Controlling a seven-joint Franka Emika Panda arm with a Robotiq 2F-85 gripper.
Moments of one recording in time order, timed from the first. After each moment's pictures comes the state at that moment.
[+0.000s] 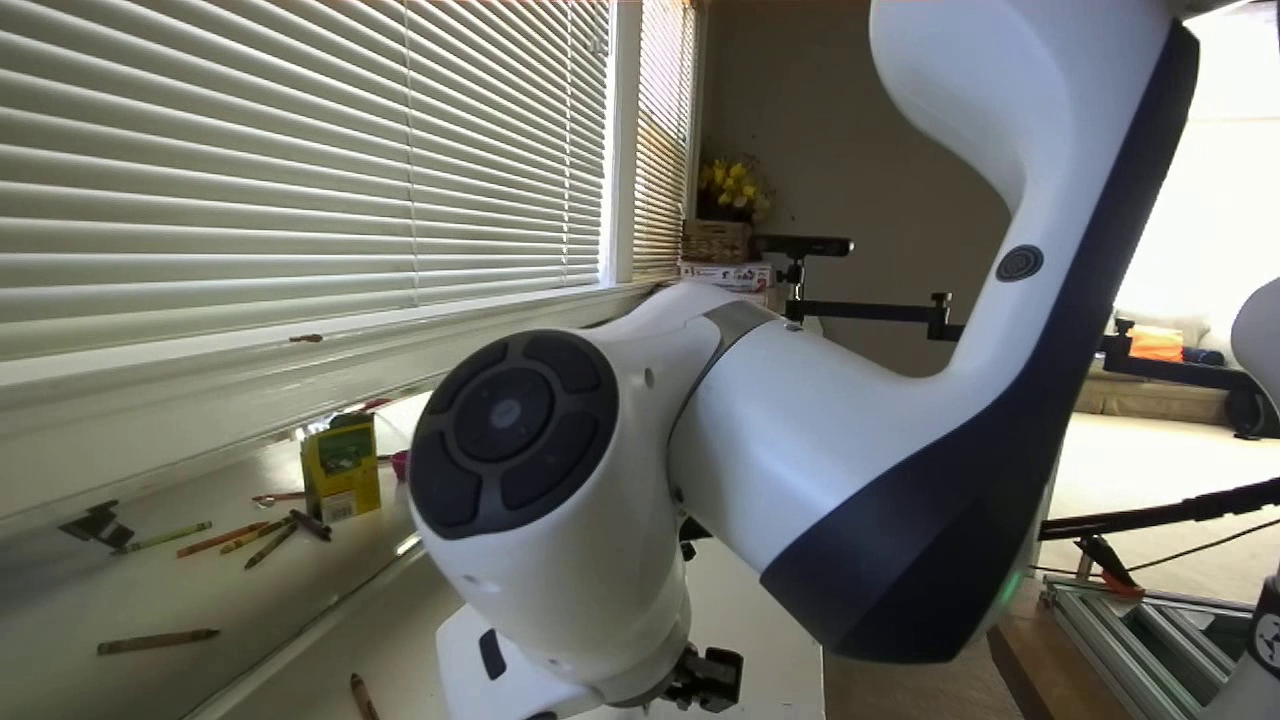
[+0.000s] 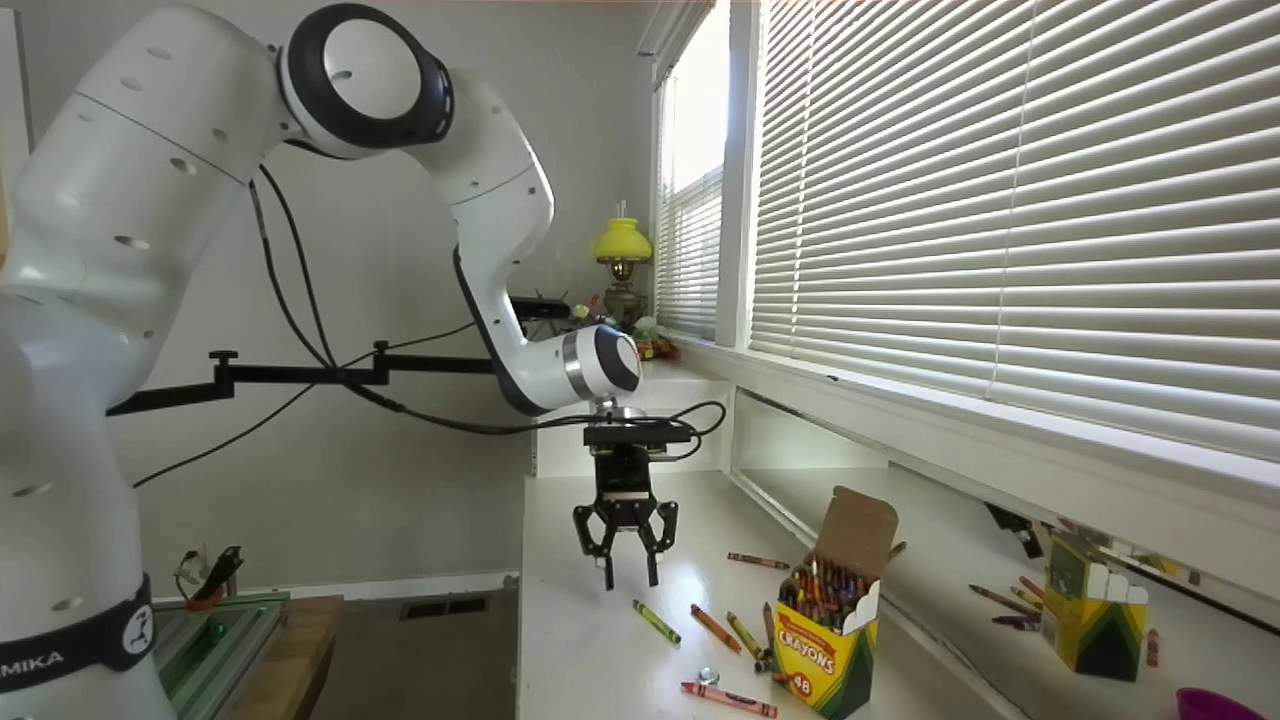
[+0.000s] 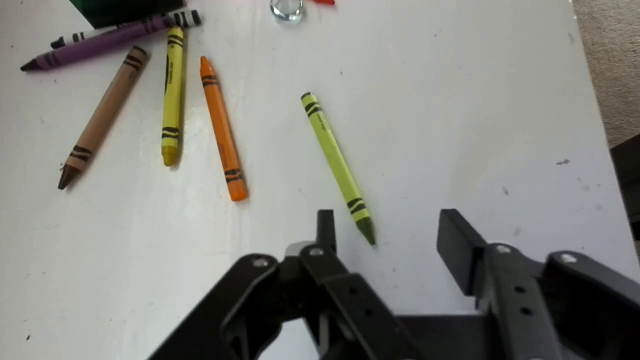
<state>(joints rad) 0.21 0.47 0.22 -2.05 -0.79 2.05 -0.53</state>
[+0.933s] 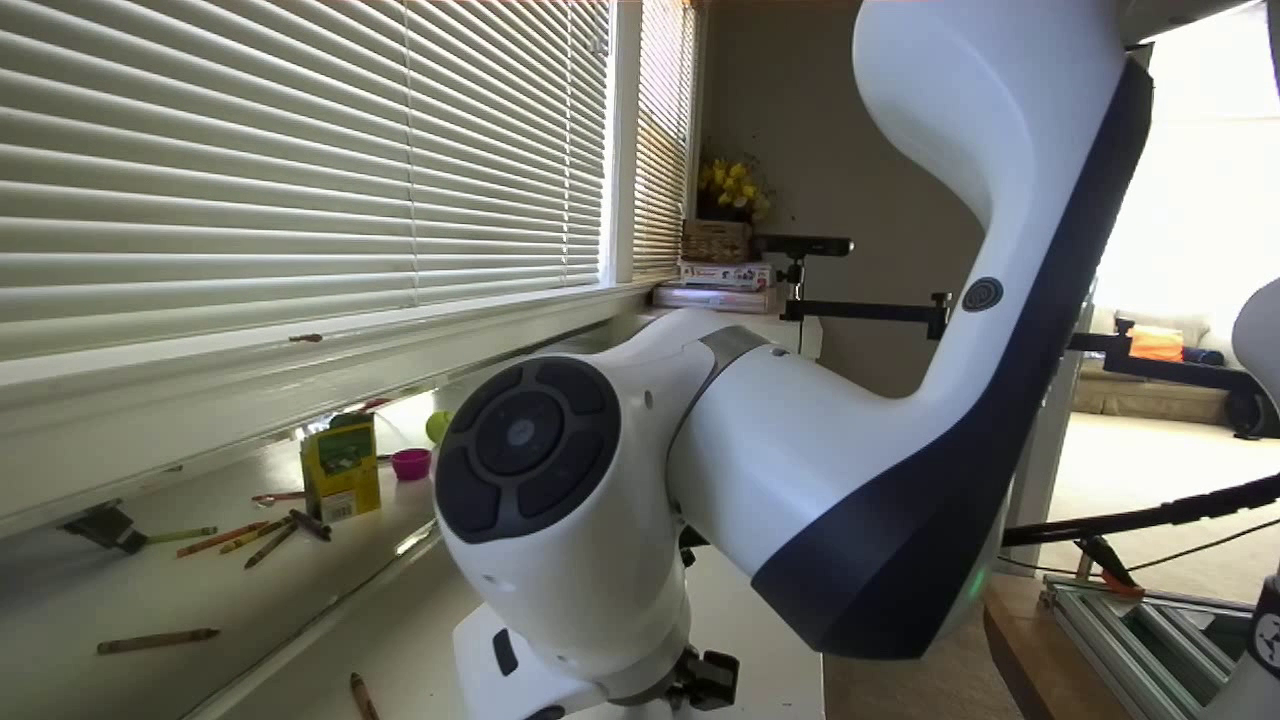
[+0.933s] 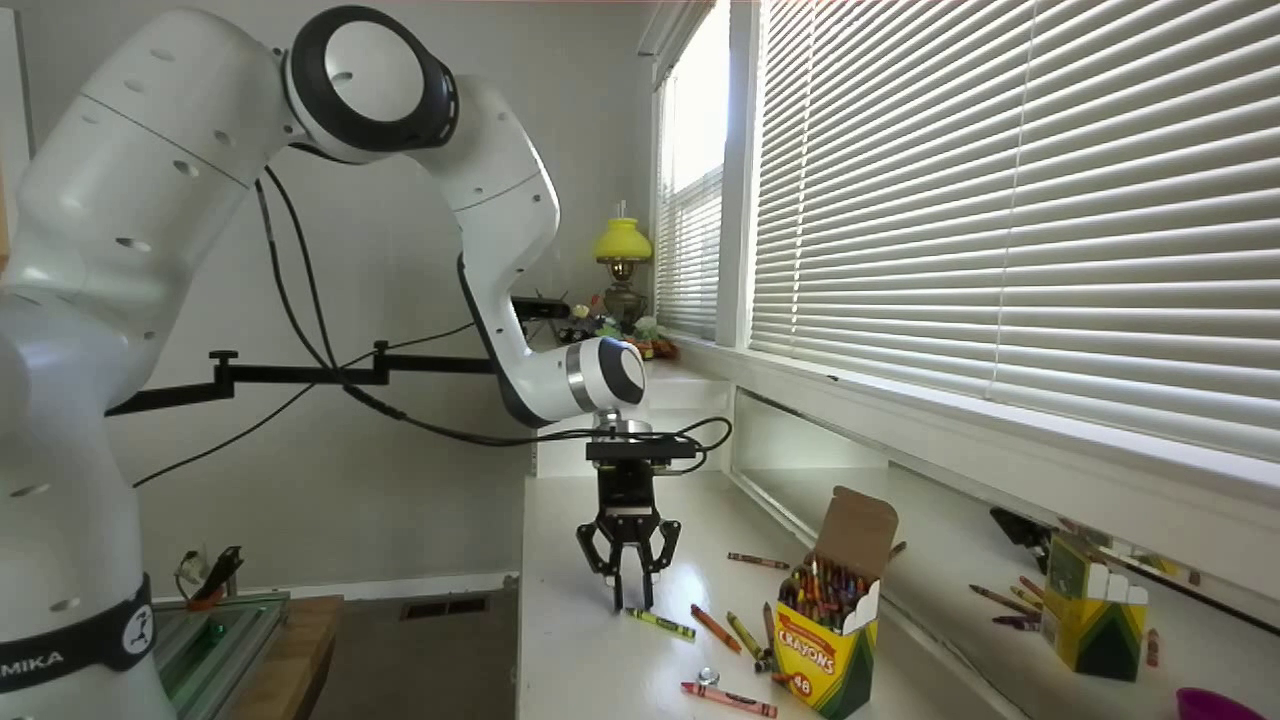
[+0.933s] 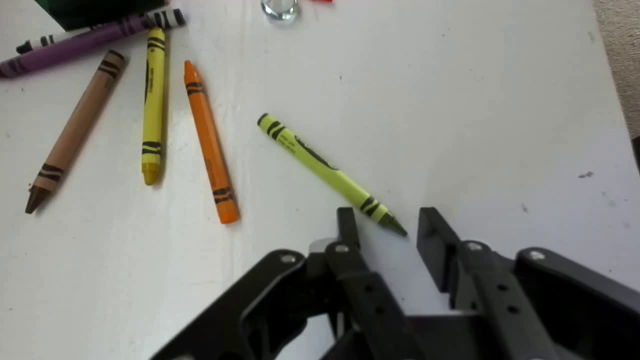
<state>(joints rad) 0.20 0.49 0.20 -2.06 -0.79 2.09 -0.53</state>
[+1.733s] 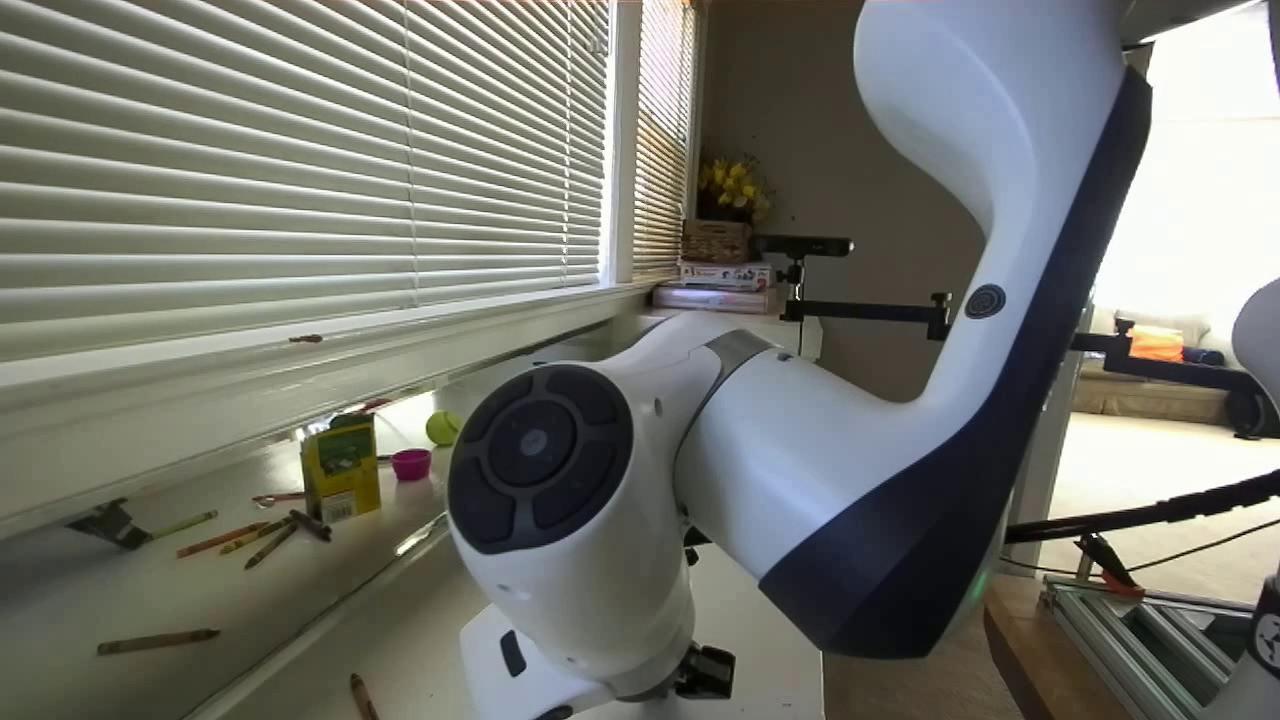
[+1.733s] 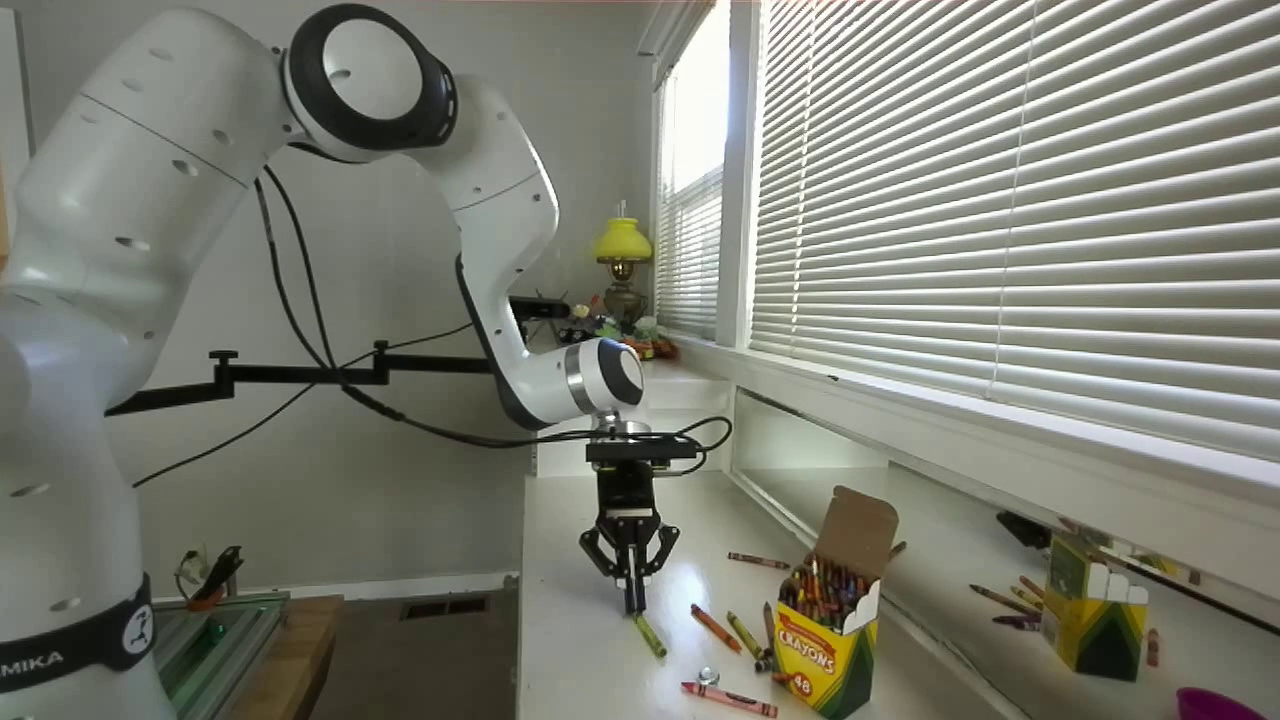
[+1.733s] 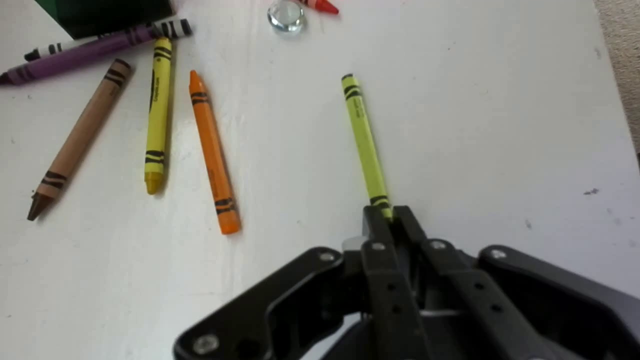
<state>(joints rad) 0.20 0.49 0.19 -2.07 -0.82 2.09 -0.53</state>
